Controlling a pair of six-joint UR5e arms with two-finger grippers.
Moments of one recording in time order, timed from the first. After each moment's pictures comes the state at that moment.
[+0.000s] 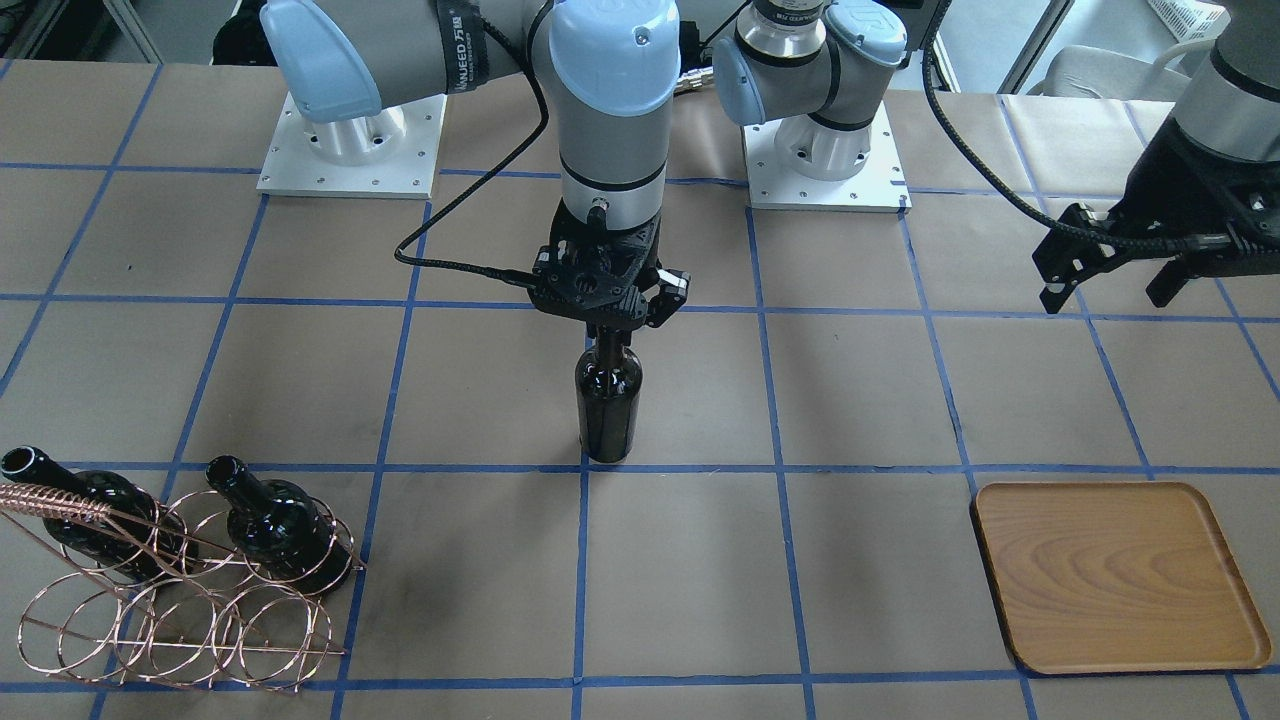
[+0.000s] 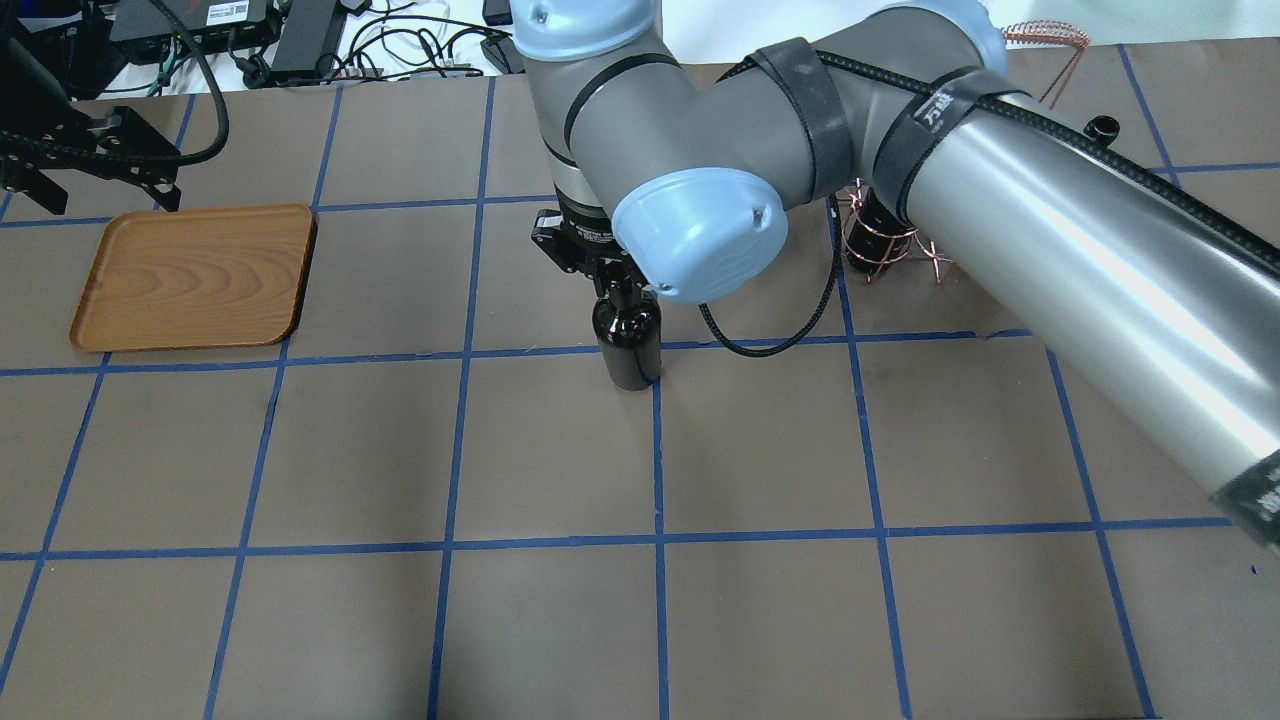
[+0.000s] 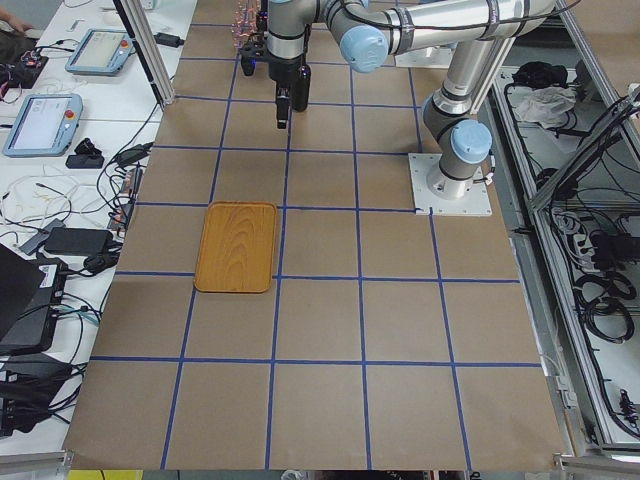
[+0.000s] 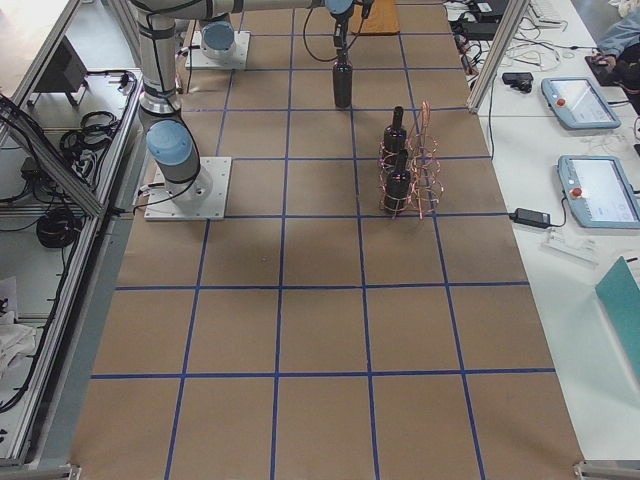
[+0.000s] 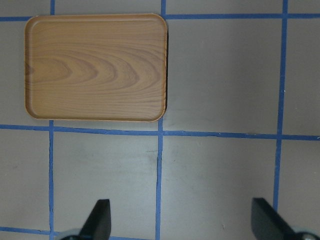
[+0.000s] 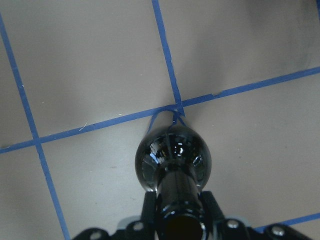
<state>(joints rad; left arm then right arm) -1.25 -1.58 -1.56 -1.45 1.63 0.29 2.03 -1.26 1.45 -1.80 -1.57 0.70</state>
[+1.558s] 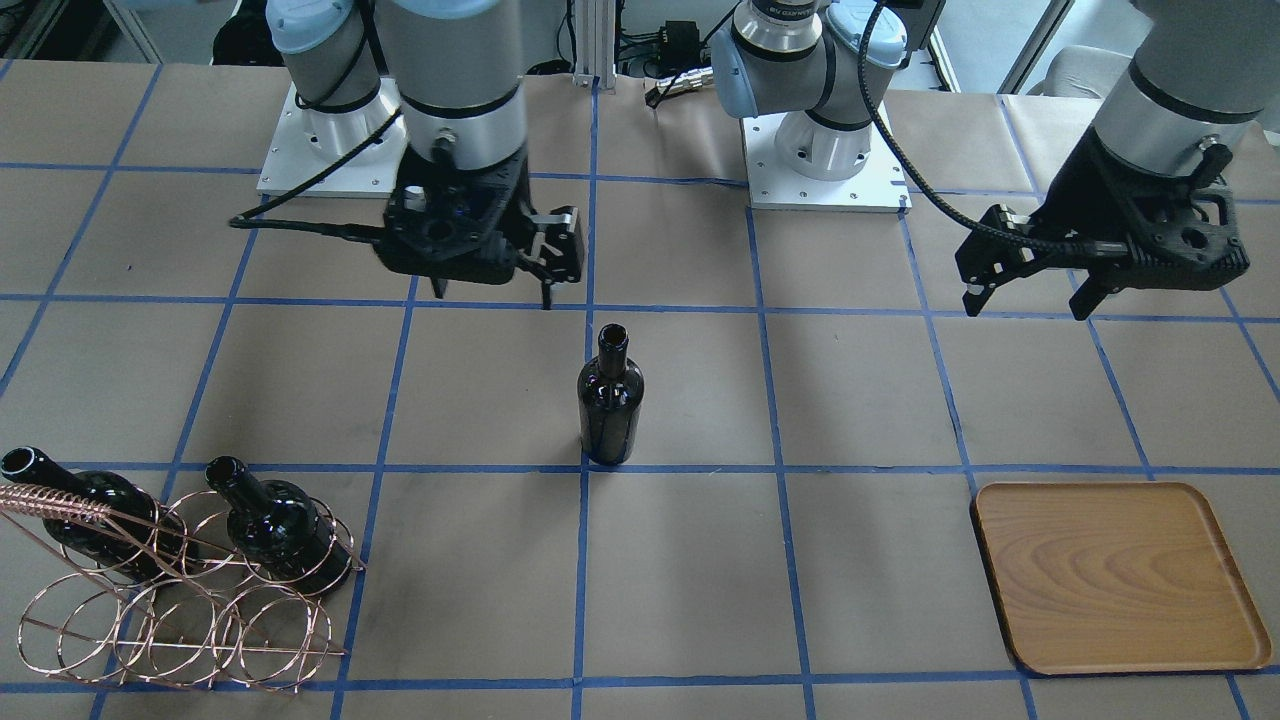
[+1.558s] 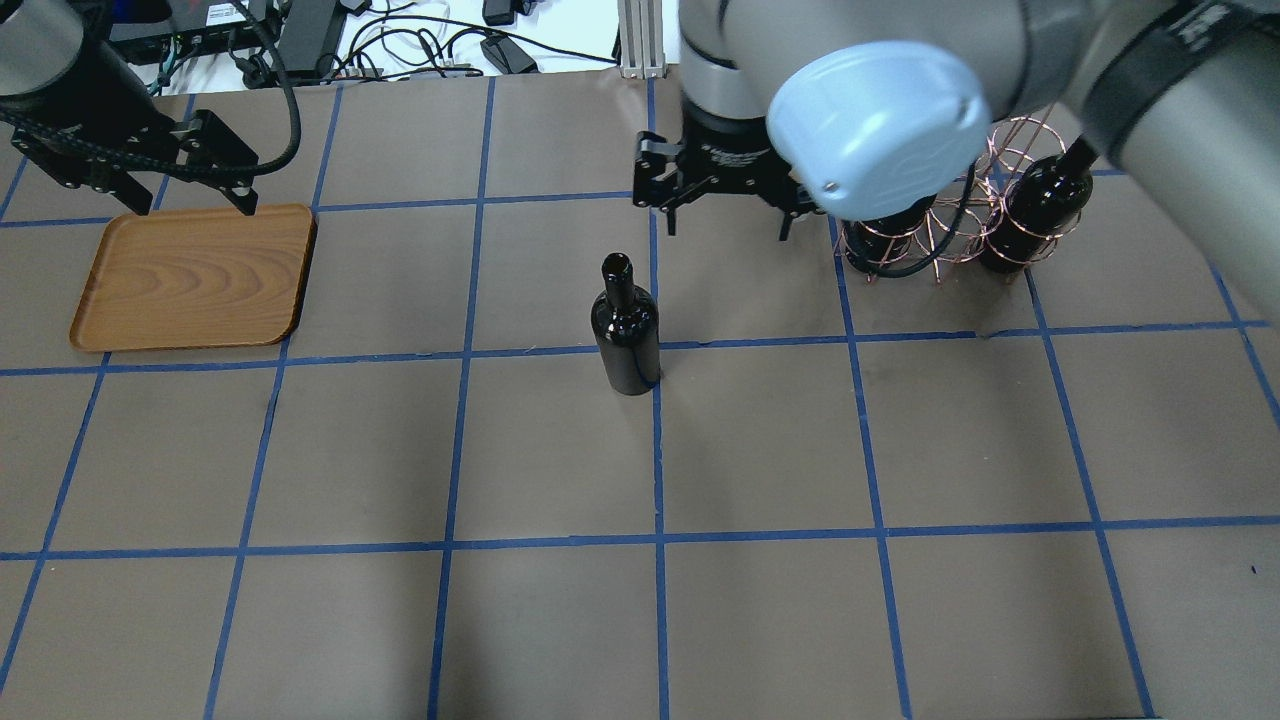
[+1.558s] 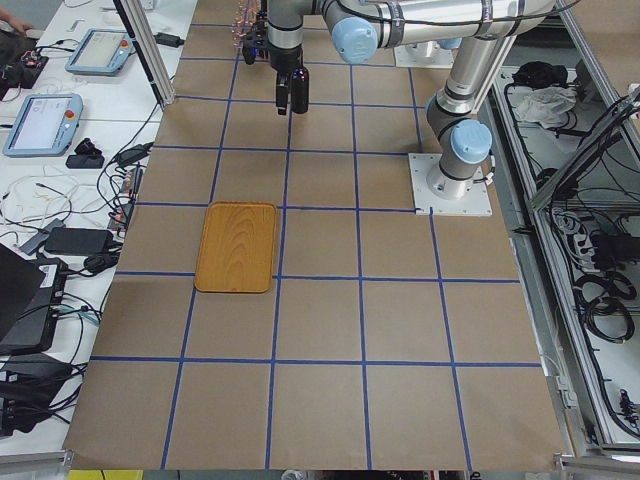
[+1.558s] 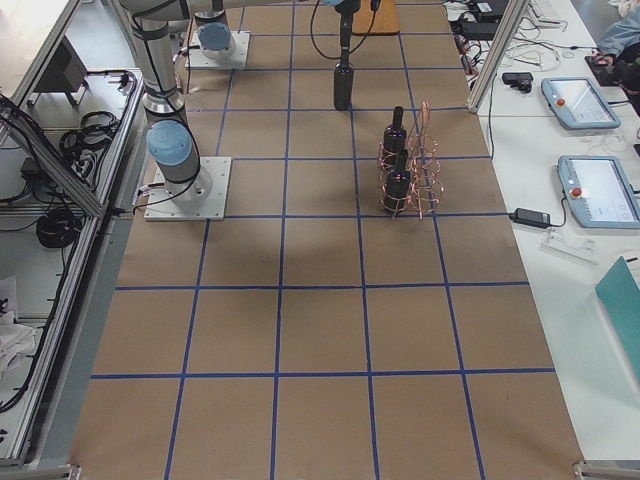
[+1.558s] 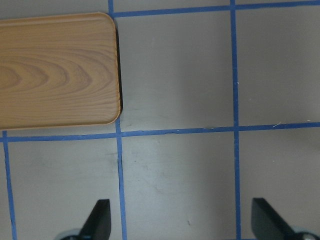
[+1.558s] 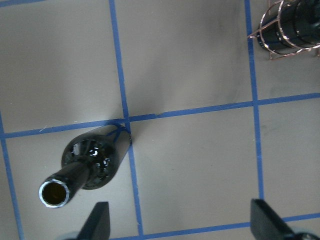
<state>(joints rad) -1.36 -1.59 -1.56 -1.47 1.58 0.26 1.83 -1.41 1.44 -1.65 -1.59 0.34</state>
